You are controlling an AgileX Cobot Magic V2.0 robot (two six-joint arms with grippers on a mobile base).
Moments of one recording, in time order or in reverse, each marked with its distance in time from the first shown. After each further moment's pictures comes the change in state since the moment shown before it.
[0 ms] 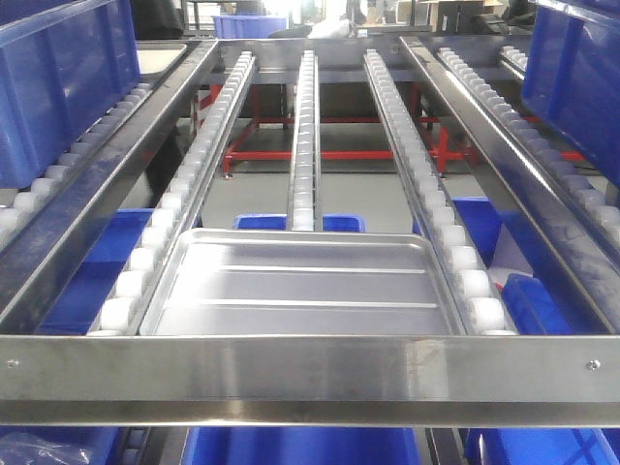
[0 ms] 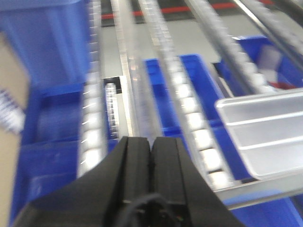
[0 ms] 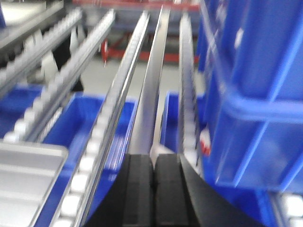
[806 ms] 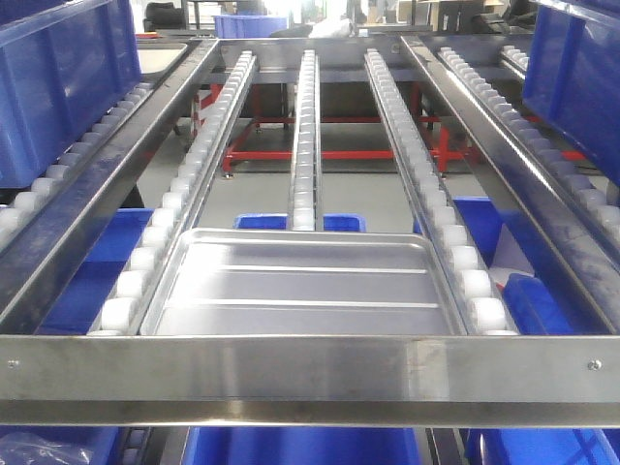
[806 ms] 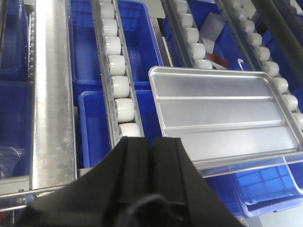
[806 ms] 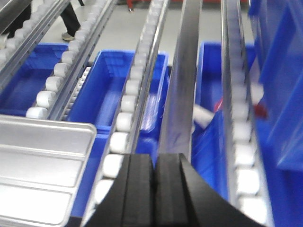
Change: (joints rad) left arm -0.165 0.383 -0.031 -0.384 -0.183 0.002; right arm 0.067 0.431 -0.079 0.017 -0.194 0.142
